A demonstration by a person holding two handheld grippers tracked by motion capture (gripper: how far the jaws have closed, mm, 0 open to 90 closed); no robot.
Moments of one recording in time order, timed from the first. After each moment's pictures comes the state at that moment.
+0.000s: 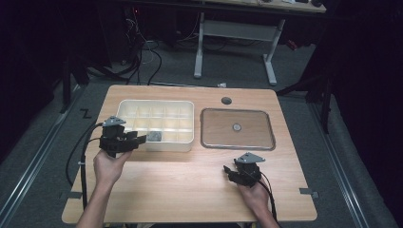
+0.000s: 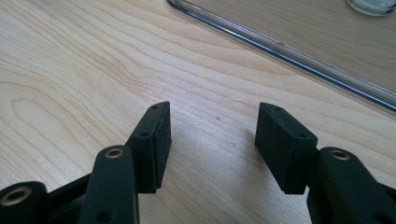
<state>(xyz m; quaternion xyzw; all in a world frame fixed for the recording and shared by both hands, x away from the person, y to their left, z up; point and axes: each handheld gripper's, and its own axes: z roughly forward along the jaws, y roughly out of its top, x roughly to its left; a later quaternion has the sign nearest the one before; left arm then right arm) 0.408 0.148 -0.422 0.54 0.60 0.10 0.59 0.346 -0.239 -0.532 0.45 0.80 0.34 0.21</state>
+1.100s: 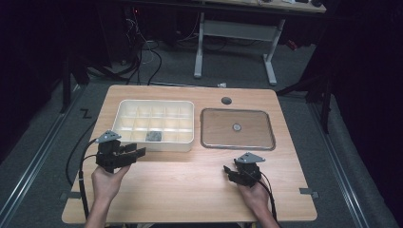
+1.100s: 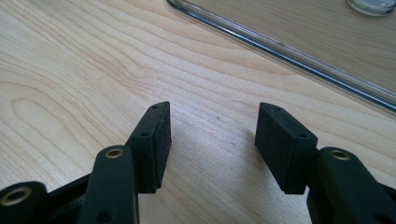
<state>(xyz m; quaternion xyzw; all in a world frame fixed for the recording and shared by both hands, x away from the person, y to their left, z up) 0.372 0.156 -0.440 0.52 0.60 0.07 0.60 0.346 -0.239 -0.532 0.45 0.80 0.34 0.21</state>
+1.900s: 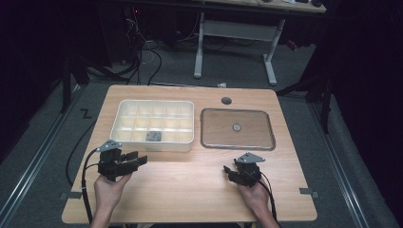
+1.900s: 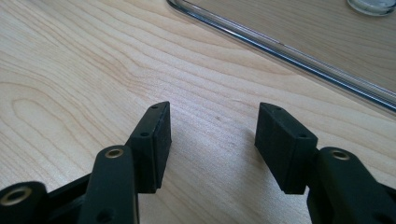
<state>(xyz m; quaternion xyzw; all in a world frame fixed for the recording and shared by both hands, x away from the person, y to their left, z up) 0.360 0.156 -0.462 0.51 0.61 0.05 0.60 0.345 -0.239 -0.532 0.45 0.80 0.34 0.21</state>
